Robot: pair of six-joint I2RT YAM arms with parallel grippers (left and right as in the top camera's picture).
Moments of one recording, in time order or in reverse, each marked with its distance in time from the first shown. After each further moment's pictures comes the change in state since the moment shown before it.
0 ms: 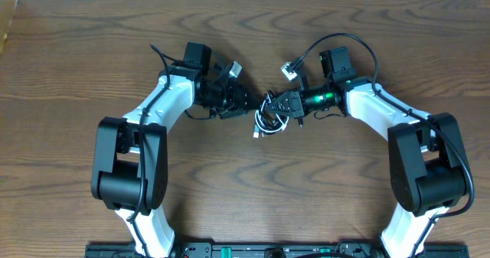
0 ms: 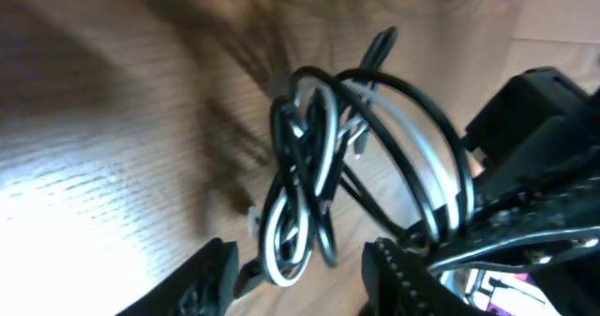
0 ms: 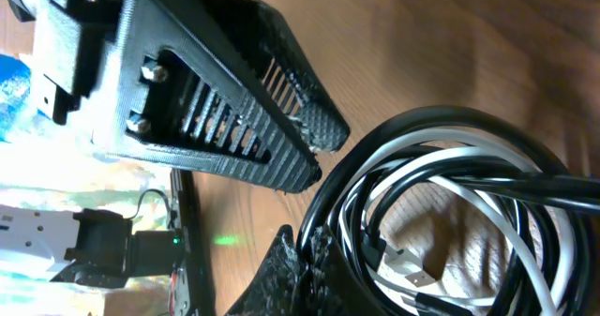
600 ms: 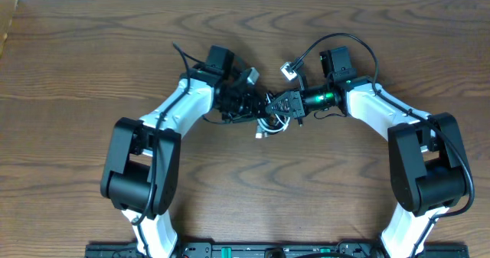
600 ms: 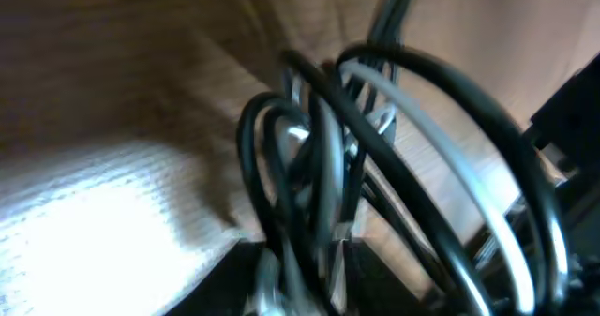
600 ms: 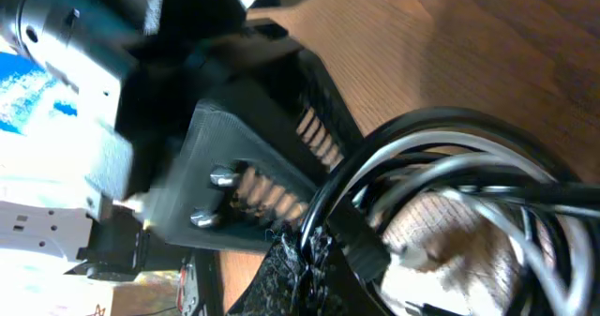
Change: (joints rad) left arm -0.126 0.000 0.000 0.019 -0.150 -0.011; right arm 0.000 0.000 0.000 0.004 -0.036 -0.007
